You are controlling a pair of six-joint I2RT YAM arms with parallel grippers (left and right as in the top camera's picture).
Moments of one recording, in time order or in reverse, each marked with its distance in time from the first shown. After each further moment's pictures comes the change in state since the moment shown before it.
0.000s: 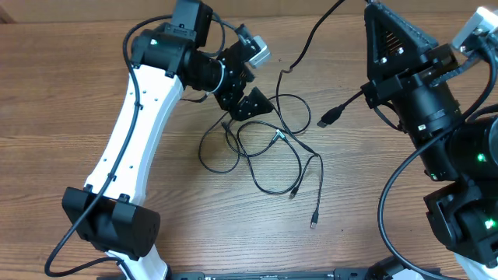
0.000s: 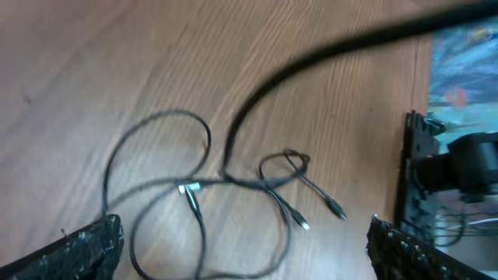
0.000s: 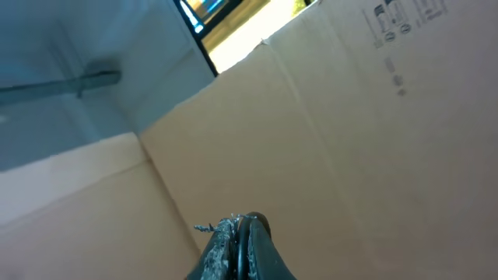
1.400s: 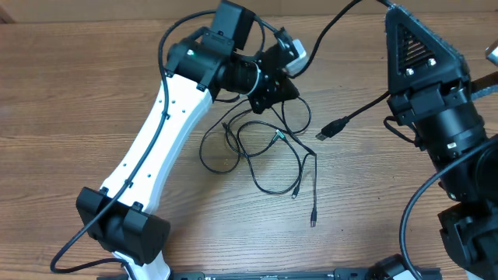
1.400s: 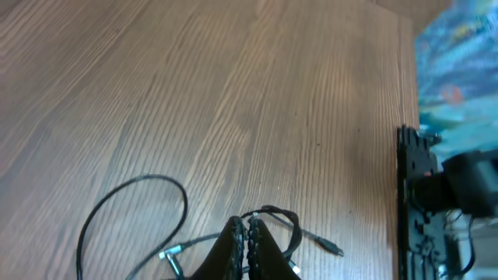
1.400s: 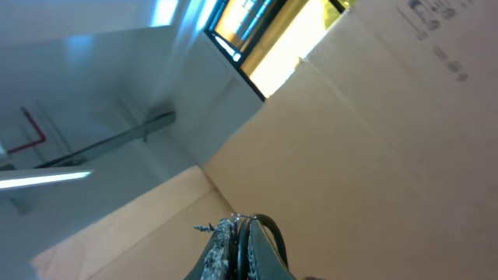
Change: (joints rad) left arm -0.140 0.000 0.002 0.160 -0.018 -0.101; right arm 0.000 -0.060 0.000 0.043 -0.033 0.249
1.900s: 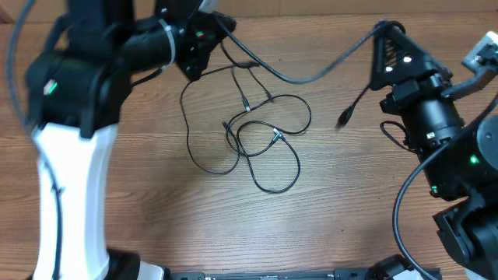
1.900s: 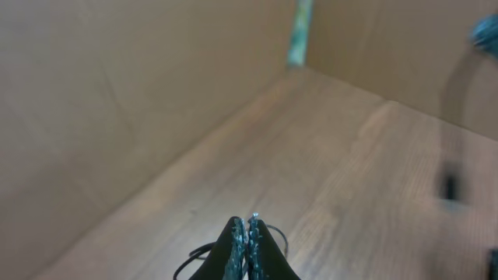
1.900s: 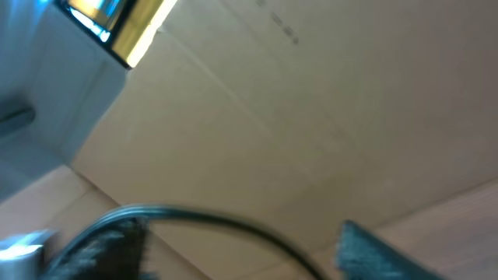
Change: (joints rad) left arm 0.222 -0.244 0.316 -0.040 -0.116 -0.191; right arm 0.000 0.012 0.003 -0.340 0.237 -0.012
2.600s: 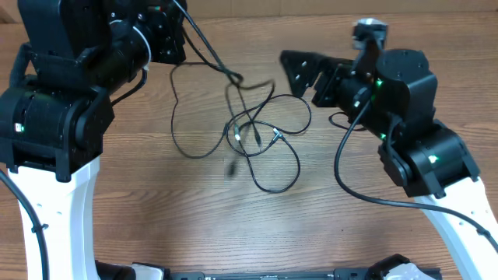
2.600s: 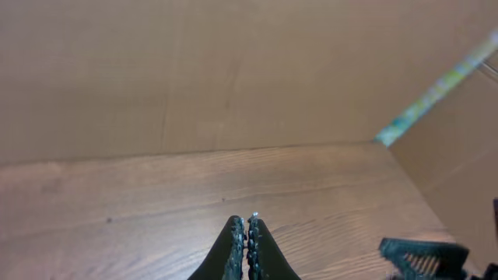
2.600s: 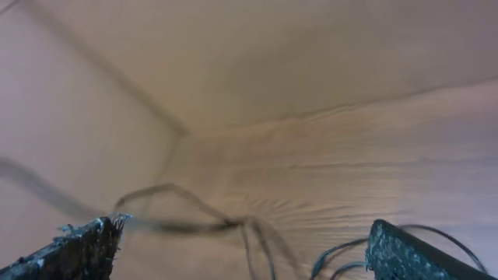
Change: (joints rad) left arm 0.000 -0.068 0.005 0.016 -0.413 -0.566; right arm 0.000 0.272 0.001 -0.095 -0.423 -0.232
